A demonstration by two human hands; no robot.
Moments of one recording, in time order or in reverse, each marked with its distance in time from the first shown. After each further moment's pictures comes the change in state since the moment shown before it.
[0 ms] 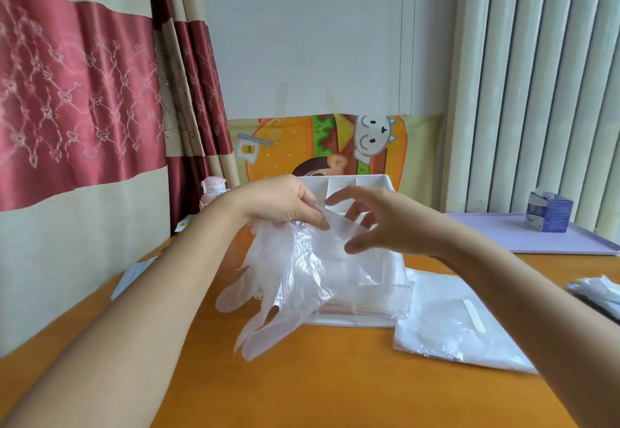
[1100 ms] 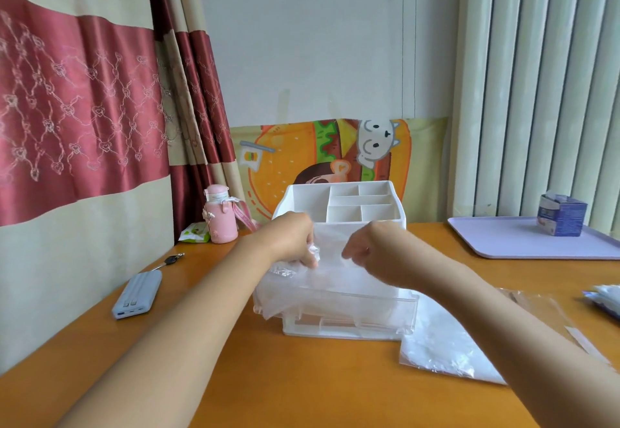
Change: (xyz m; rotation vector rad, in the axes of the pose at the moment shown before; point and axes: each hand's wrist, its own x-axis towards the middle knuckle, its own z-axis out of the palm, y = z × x) left_hand 0.043 -0.037 0.039 0.469 0.090 -0.084; right_hand 0.005 0.012 0.027 -0.228 0.017 0.173
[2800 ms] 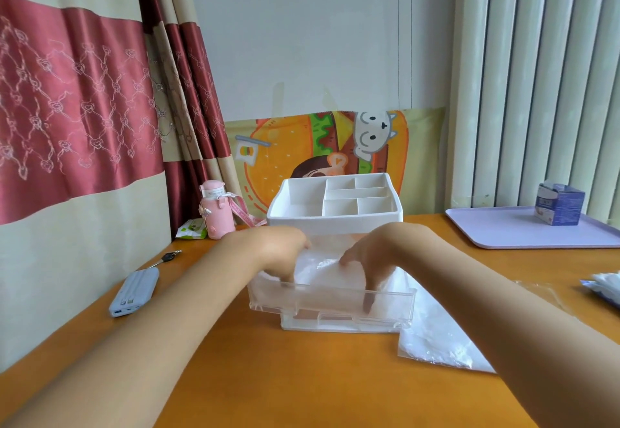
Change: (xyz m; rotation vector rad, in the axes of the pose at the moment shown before) left_hand -0.029 0.015 -0.010 0.255 -0.281 -0.056; right_hand 0.036 0.000 0.005 -0.659 -0.677 -0.021
